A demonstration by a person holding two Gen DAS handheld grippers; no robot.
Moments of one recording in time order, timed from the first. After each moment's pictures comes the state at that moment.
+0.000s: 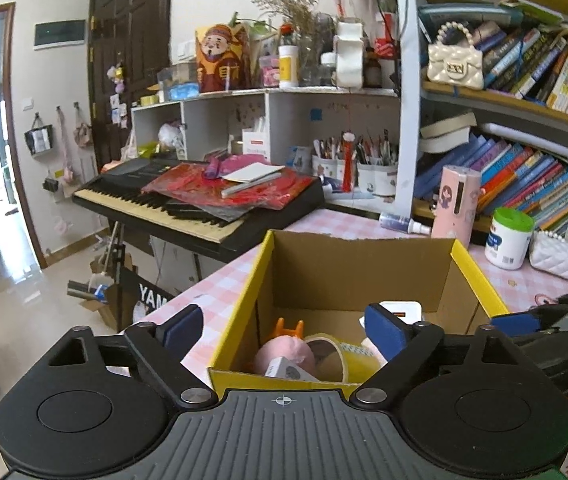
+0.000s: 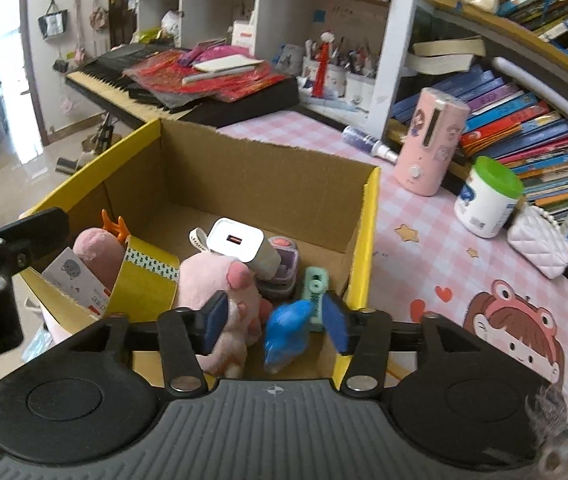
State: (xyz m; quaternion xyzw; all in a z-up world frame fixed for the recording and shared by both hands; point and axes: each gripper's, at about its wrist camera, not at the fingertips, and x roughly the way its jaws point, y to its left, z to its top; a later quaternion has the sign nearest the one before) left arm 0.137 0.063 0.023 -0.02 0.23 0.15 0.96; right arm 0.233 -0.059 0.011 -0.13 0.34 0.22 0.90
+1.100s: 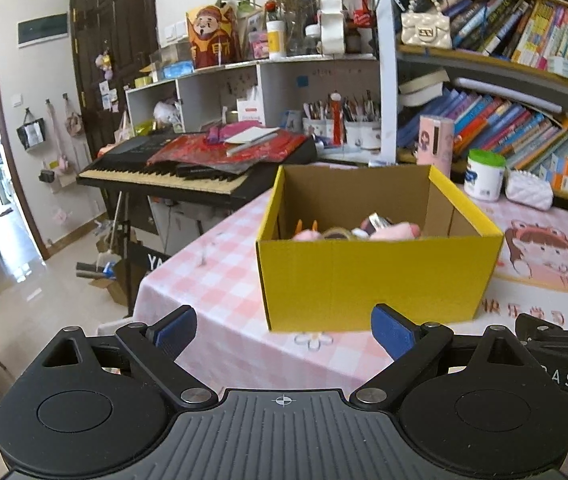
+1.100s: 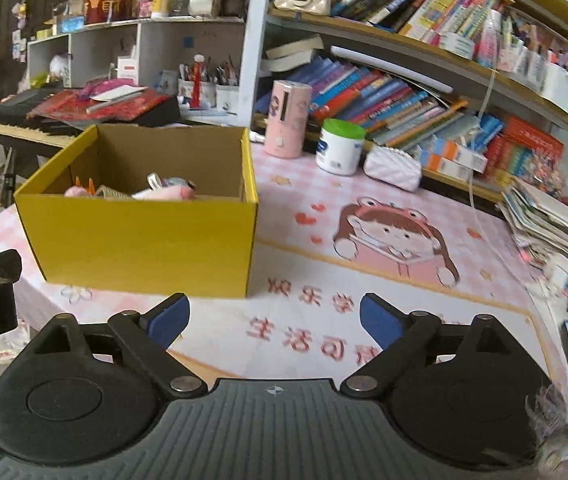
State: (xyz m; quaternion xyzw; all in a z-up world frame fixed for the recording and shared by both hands) left arm 0.036 0.064 0.005 0.01 0.28 0.12 0.95; right arm 0.063 -0.097 0.008 -0.07 0.30 0.02 0.95
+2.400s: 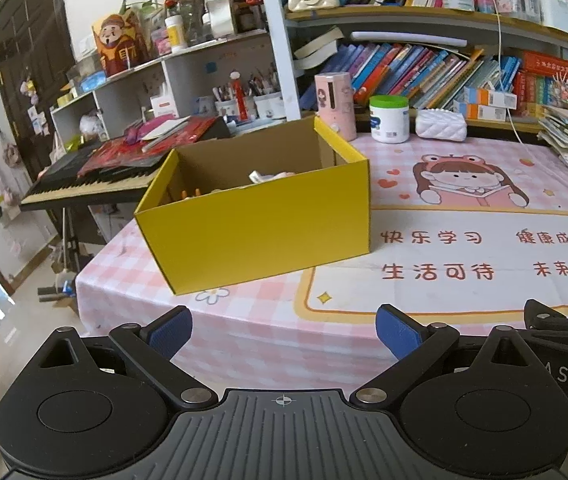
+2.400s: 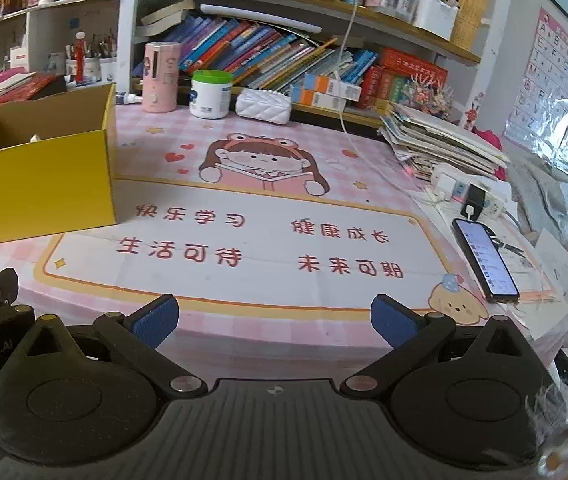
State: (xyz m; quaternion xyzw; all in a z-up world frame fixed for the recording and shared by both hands) left arm 0.011 -0.021 -0.010 0.08 0.32 0.03 0.94; right arm -0.002 -0.168 -0.010 -0.04 0.34 -0.14 0.93
